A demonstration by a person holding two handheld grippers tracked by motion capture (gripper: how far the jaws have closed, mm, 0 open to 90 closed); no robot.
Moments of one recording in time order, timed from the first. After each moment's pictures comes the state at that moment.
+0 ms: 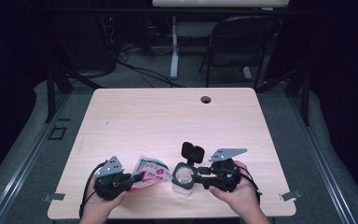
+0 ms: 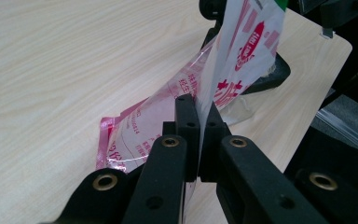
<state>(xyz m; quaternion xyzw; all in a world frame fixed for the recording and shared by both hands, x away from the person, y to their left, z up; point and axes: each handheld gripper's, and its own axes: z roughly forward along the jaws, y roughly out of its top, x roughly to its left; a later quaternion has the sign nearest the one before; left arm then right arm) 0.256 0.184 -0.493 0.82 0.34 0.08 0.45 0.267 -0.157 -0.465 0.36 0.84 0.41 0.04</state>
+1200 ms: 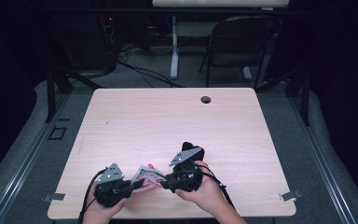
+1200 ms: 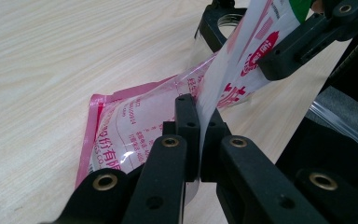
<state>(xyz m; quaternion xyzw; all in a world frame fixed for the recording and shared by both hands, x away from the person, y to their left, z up) 0.245 0.185 -0.507 0.82 0.35 0.07 0.44 0.282 -0.070 -0.486 0.29 0.88 0.38 -0.01</state>
